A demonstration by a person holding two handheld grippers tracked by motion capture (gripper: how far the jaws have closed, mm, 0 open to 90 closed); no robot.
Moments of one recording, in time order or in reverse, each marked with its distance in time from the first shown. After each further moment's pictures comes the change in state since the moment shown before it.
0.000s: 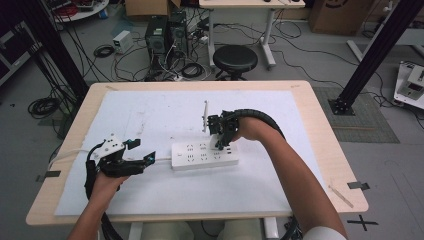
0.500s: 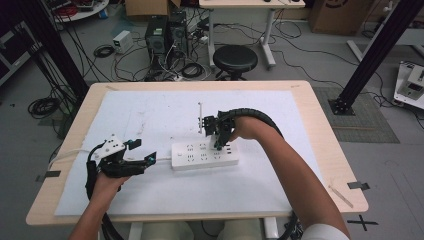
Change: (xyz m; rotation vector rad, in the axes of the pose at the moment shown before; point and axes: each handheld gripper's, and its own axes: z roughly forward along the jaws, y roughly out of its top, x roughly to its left) left arm -0.003 0.000 0.000 -0.008 -0.008 -0.006; right arm 0.003 0.011 0.000 0.062 -0.016 0.007
